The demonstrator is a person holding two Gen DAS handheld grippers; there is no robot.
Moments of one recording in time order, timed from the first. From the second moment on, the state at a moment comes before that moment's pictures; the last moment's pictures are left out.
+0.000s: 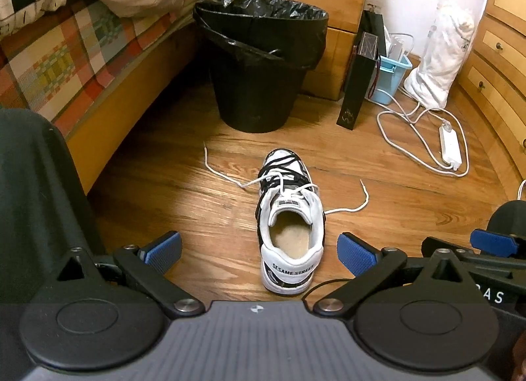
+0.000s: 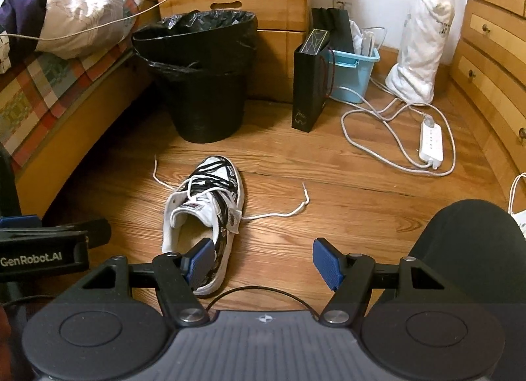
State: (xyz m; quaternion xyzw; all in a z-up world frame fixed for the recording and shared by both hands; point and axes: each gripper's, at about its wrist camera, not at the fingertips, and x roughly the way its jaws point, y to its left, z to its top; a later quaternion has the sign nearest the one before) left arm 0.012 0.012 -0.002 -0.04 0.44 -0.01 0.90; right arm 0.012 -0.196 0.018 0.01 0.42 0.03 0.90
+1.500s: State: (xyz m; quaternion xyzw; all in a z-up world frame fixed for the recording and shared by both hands) left arm 0.027 0.018 -0.004 -0.02 0.40 -0.02 0.92; right arm 0.038 -0.185 0.024 0.02 0.37 0.08 0.93
